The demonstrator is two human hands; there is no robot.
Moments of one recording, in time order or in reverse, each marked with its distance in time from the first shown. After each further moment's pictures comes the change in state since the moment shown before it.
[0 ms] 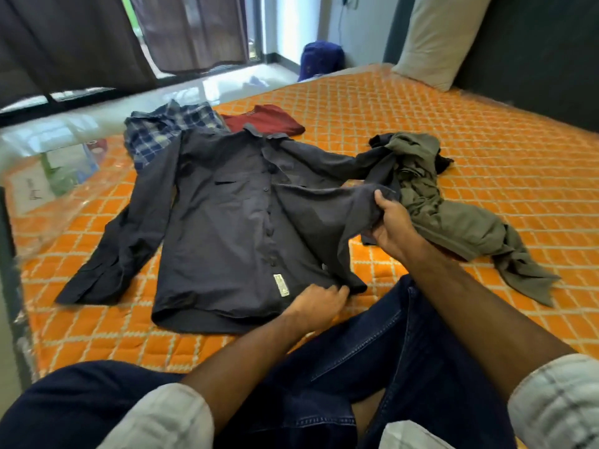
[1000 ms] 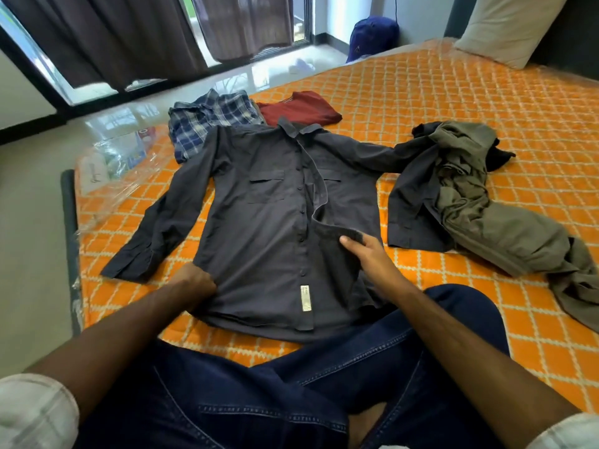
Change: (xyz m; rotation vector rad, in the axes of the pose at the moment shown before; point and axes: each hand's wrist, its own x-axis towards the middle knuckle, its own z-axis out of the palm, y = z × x) left_hand -0.163 -0.151 -0.023 0.329 -0.826 -0.363; right_hand -0.024 0.064 -0.001 -0.350 -0.424 -0.014
